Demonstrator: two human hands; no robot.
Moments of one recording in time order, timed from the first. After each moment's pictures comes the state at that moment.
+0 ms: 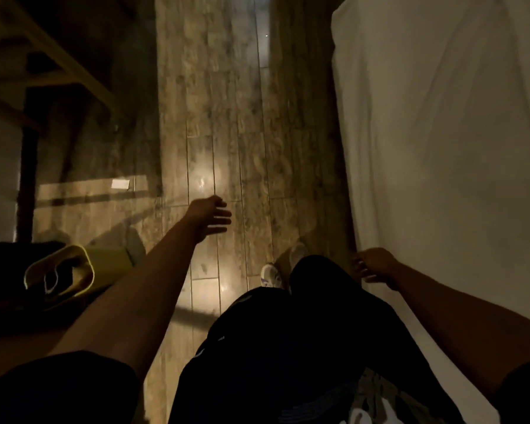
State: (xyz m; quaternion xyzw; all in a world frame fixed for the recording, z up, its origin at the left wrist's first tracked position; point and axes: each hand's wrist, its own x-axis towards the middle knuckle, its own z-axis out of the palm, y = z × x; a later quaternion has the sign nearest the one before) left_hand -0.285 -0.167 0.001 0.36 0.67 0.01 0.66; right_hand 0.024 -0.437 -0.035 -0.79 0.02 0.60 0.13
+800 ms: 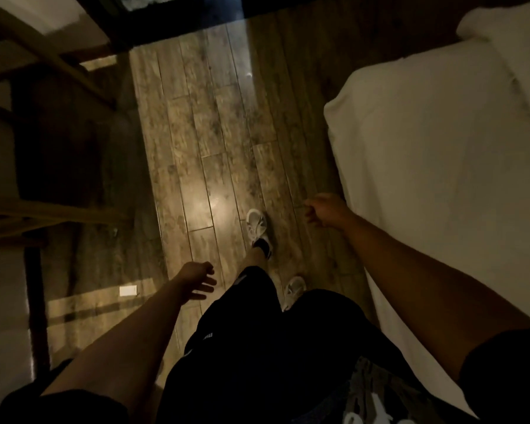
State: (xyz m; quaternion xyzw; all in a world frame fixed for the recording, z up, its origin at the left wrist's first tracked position) left_hand -0.118 0.209 -0.031 0.35 0.70 -0.25 0.57; right_hand 0.211 0.121 -0.024 -0.75 -0.05 0.59 0.29
